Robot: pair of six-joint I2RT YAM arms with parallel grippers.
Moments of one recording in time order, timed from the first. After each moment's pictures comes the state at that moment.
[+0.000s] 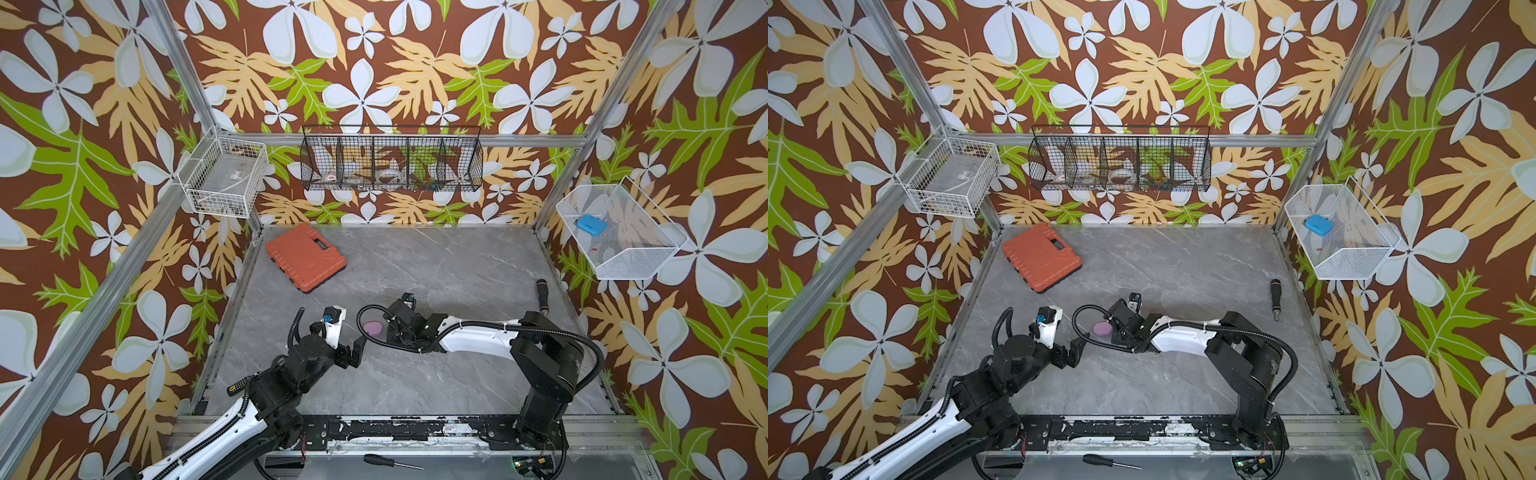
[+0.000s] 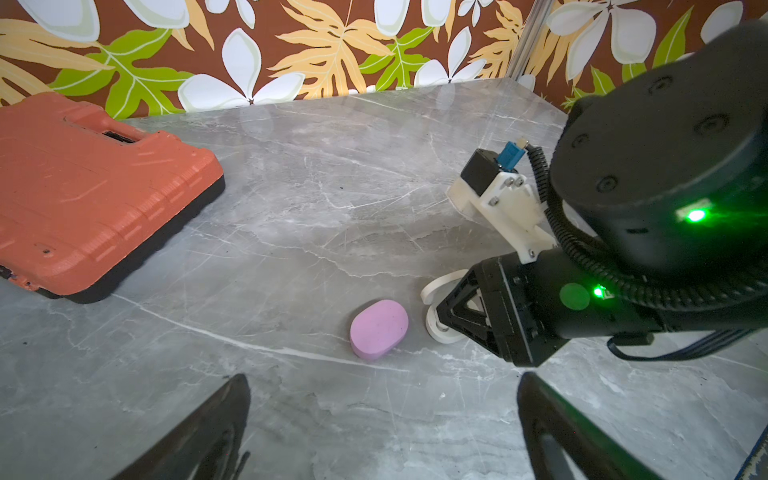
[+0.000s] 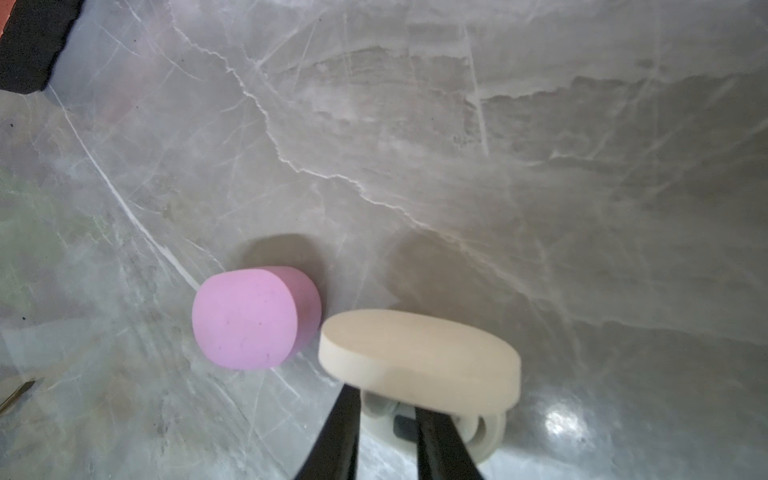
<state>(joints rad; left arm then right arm) -0.77 0.52 0.38 -0.27 -0.25 -0.26 0.96 1.80 1.05 -0.27 0.20 0.98</state>
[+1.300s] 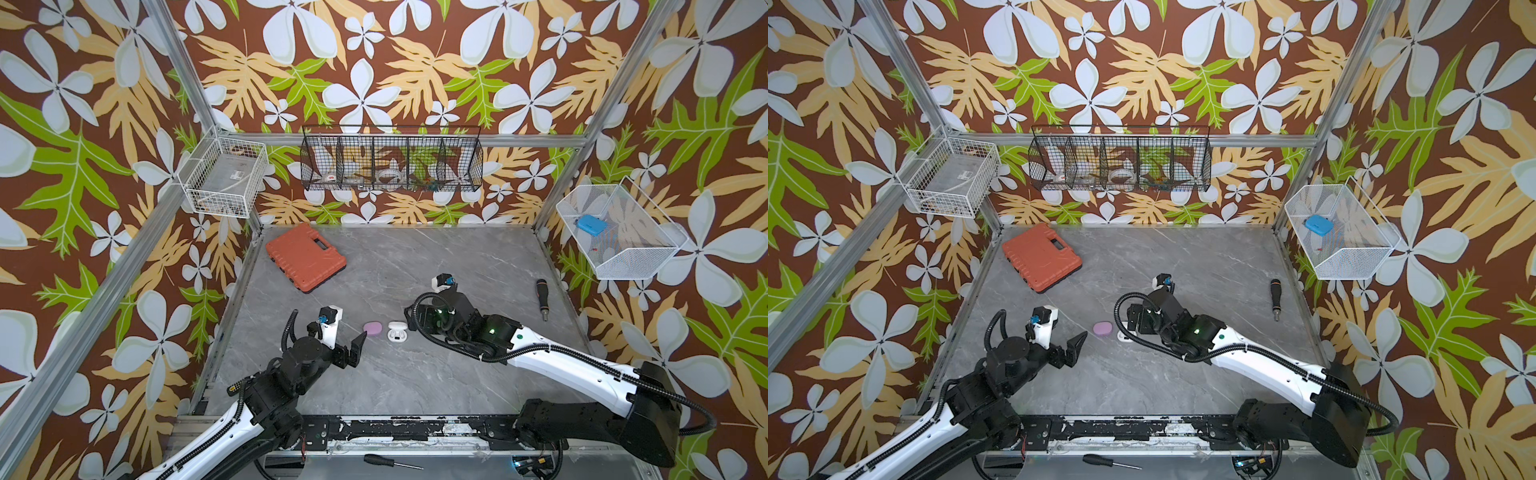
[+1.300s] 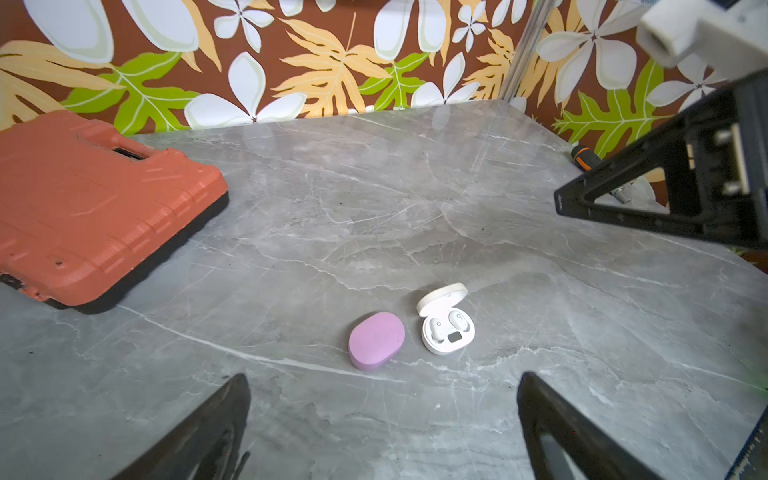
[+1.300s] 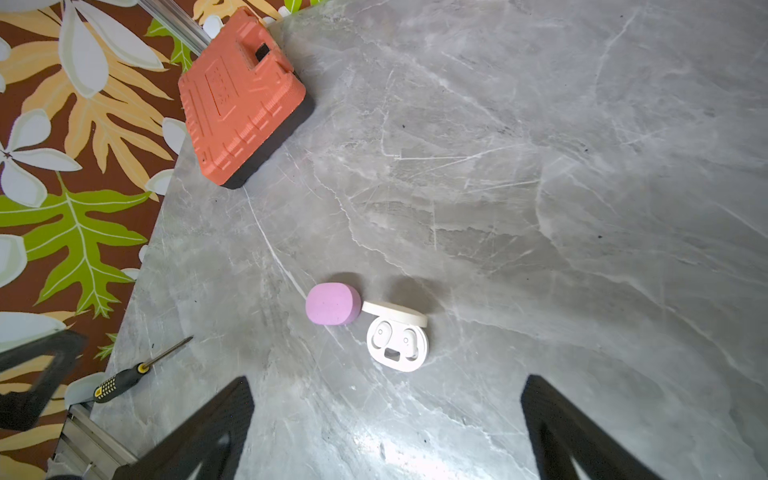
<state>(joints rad) -0.77 0.47 0.41 -0.28 -0.27 -0.27 0.86 1.25 0.90 -0.36 0.20 0.76</state>
